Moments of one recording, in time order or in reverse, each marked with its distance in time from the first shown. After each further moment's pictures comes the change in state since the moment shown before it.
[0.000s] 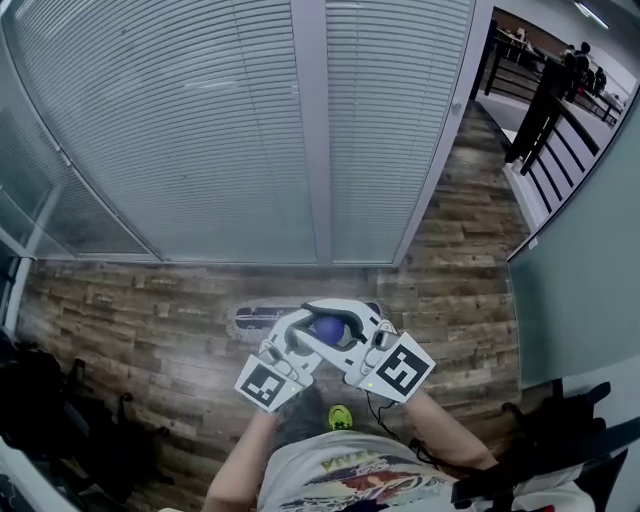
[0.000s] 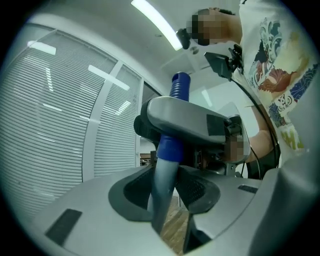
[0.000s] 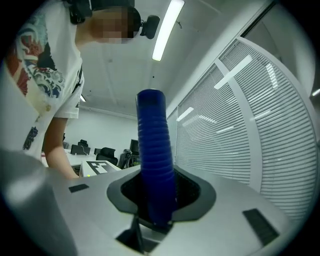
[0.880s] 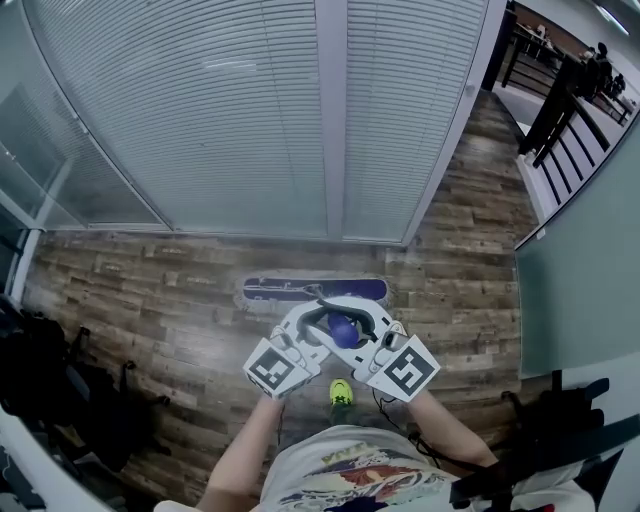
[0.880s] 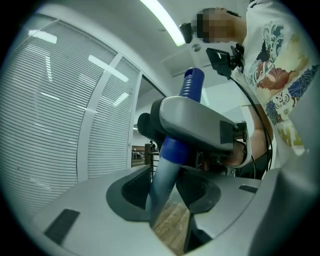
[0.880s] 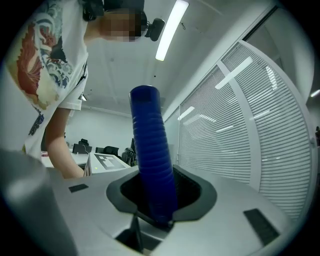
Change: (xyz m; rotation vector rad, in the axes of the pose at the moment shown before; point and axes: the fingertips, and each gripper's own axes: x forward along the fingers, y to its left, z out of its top) left arm -0.041 -0.075 -0.023 -0.047 0.117 -0.059; right arm -0.041 0.077 -0.006 0.035 0.005 -0.027
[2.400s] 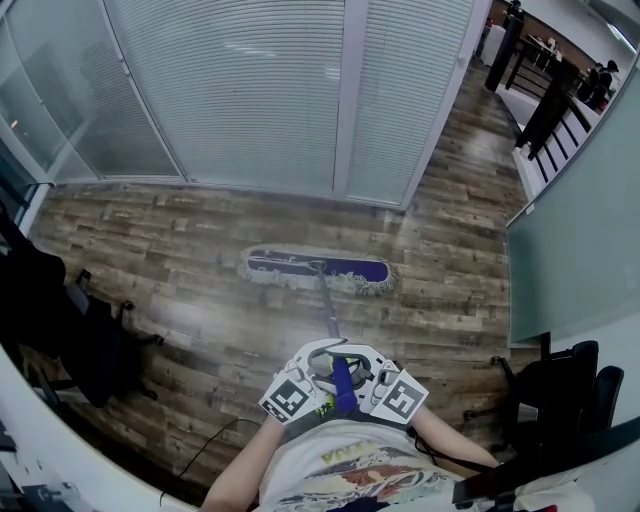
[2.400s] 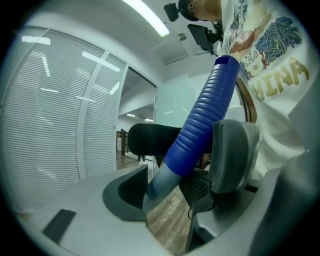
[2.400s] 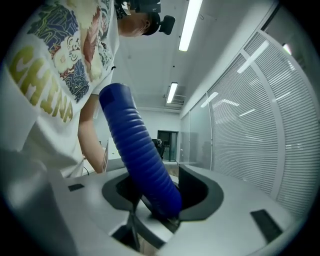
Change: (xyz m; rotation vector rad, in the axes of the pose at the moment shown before) left arm -0.200 -0.364 -0.090 -0.036 0.169 -0.008; right arm -0.186 0.411 -0.061 0.011 0.321 0.296
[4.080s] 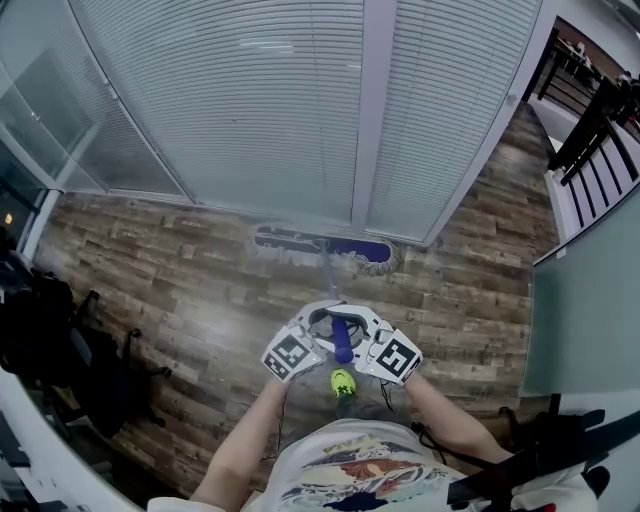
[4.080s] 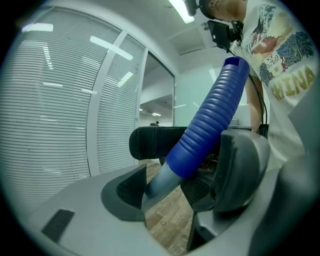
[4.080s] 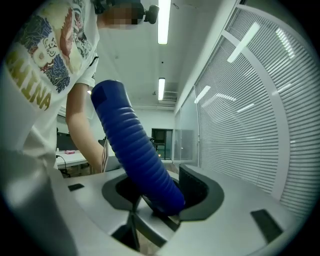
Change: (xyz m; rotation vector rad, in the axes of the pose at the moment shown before) left arm 0.175 0.382 0.013 -0.030 0.074 0.054; right arm 0.089 -0.406 -0.039 0.025 -0.067 0.001
